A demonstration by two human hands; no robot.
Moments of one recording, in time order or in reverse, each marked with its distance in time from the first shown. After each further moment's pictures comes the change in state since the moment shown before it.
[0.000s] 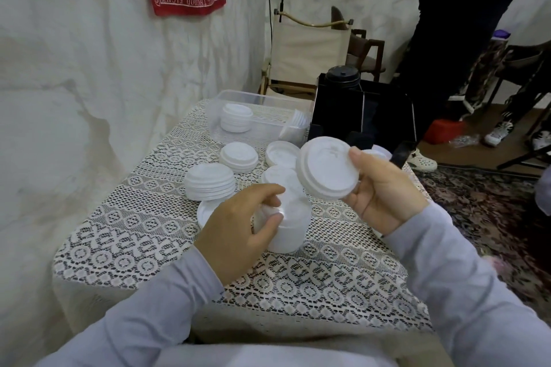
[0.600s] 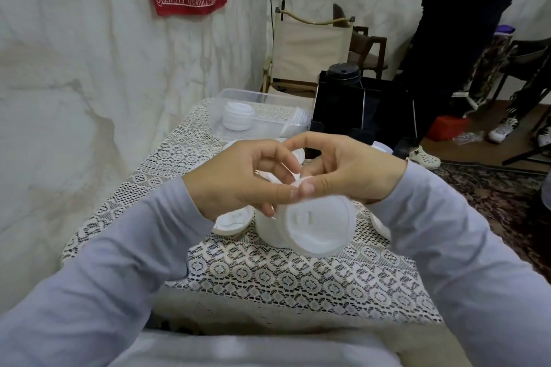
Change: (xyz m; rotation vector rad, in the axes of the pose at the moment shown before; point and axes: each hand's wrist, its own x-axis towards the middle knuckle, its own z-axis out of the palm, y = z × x) left_hand 0.054 0.048 -0.048 -0.581 -0.427 -0.413; right_hand 0.016 -0.015 0.027 -0.737 -0.733 0.004
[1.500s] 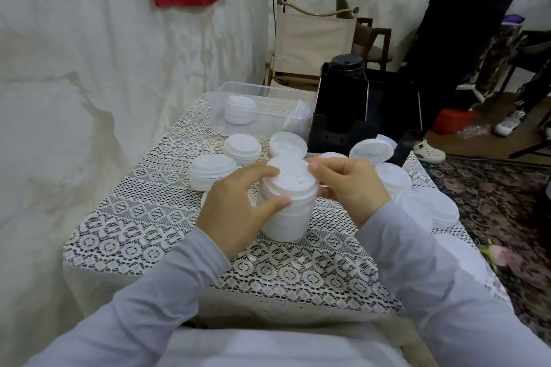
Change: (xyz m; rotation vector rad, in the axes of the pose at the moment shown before) left_hand -0.009 -0.061 0.023 0.588 0.579 0.150; right_hand 0.001 0.060 0.016 0.175 0.745 0.042
